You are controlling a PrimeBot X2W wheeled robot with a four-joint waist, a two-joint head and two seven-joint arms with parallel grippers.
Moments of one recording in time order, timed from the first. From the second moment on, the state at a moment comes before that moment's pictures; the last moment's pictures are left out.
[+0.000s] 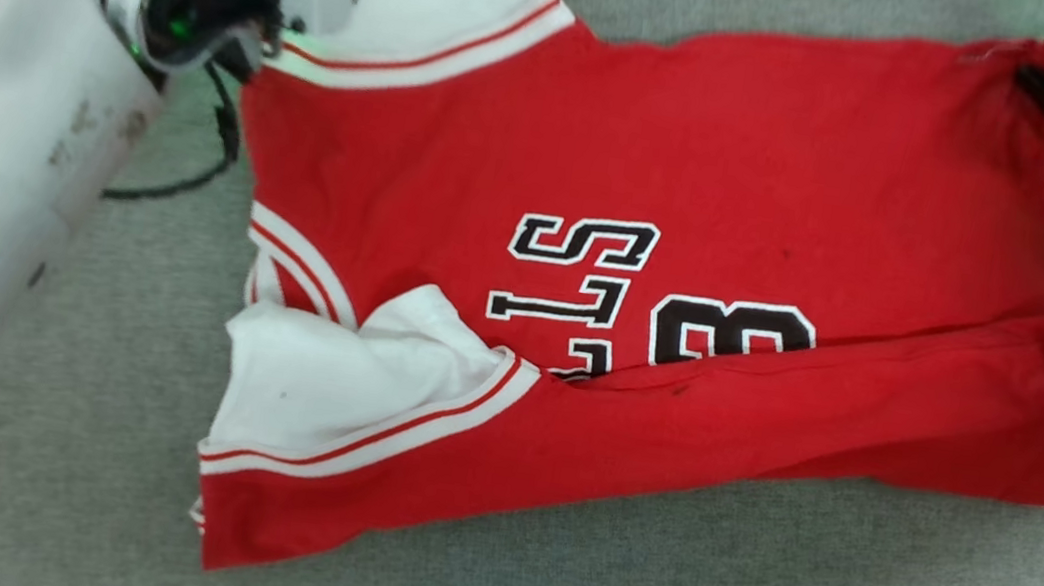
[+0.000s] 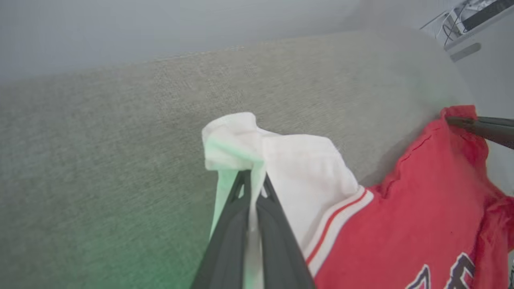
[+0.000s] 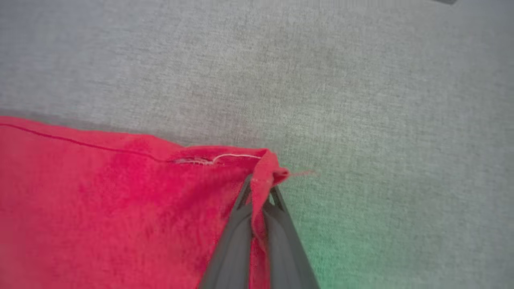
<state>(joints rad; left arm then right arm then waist) -1.44 0.46 -0.98 0.79 -1.28 -0.13 0.46 -1.18 -0.51 0.63 0.72 0.84 0.13 0.53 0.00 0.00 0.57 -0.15</state>
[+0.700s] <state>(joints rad) -0.84 0.89 -1.02 0.00 -1.39 -0.13 0.00 -0.61 -0.93 0.71 0.18 1.11 0.13 0.32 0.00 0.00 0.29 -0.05</state>
